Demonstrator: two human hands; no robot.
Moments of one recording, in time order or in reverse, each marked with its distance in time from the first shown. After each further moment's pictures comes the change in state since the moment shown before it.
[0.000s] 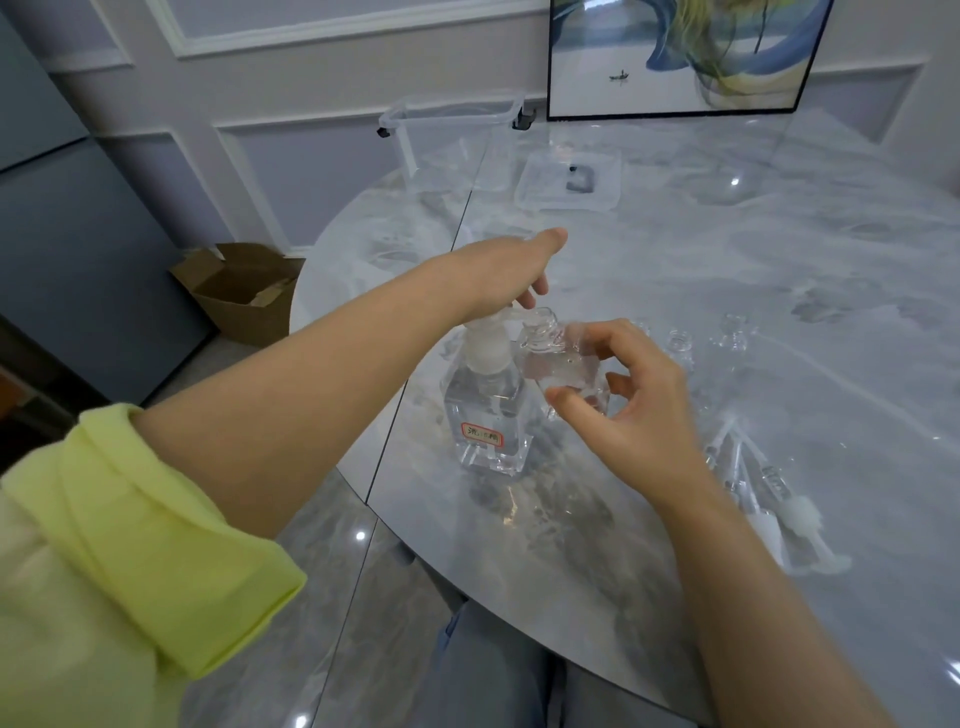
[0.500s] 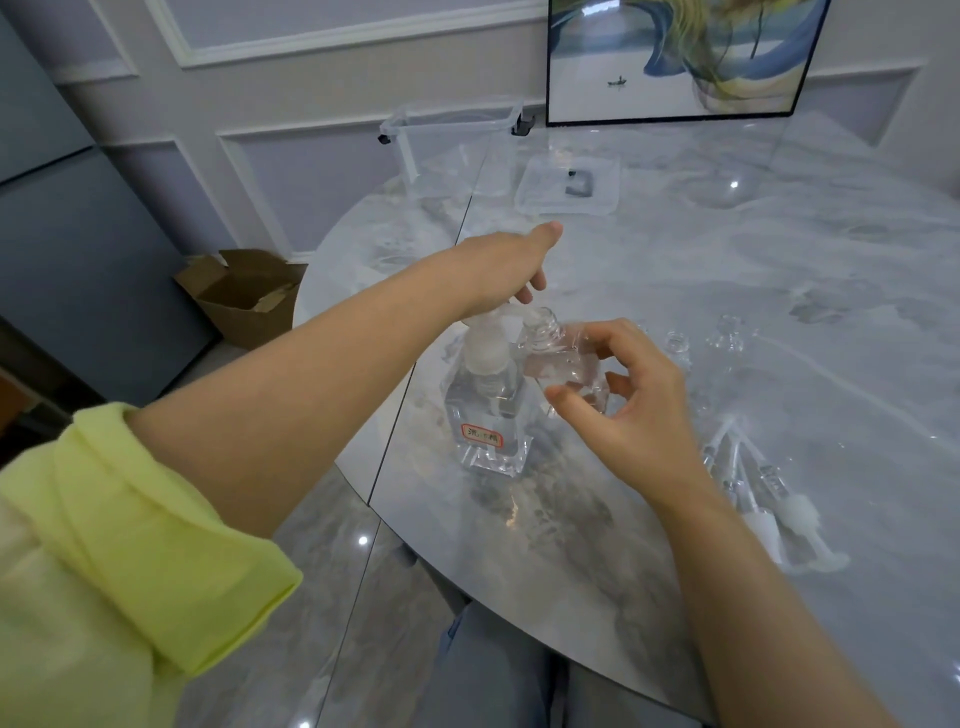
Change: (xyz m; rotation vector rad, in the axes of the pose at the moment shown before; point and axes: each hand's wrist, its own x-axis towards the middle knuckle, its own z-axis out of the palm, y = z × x) left_hand -0.005 0.007 -0.003 0.017 0.053 0.015; right_hand 0.000 -0.002 0.000 0.034 0.017 0.000
